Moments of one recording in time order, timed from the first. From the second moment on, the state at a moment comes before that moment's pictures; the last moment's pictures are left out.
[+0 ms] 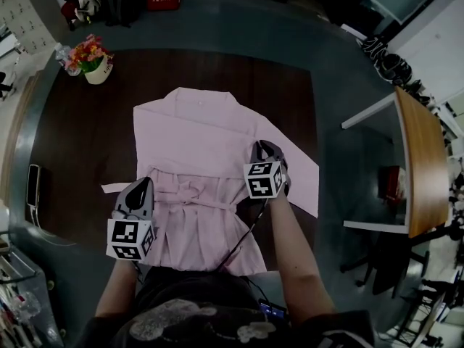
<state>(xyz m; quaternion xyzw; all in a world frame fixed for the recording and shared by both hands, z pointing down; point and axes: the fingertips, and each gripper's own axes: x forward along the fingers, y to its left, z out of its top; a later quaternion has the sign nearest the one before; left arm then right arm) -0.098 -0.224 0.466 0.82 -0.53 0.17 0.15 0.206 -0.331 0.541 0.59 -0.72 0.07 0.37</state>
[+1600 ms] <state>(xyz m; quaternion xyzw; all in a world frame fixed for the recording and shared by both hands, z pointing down) -0.030 -0.105 0.438 0.88 -0.44 0.11 0.13 0.189 -0.103 0.410 0.66 -0.74 0.08 0.06</state>
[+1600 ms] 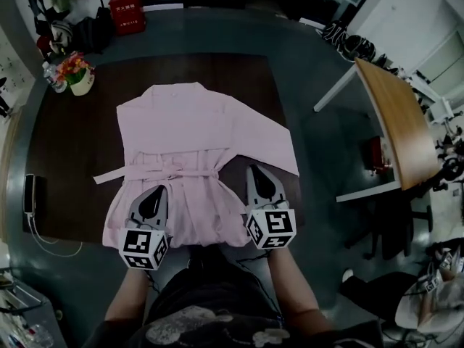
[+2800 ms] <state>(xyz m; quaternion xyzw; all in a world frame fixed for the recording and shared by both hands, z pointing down) 0.190 -0.028 0.432 0.89 -0.43 0.12 0.13 0.475 0.022 0.423 0.75 -0.65 0.11 -0.01</state>
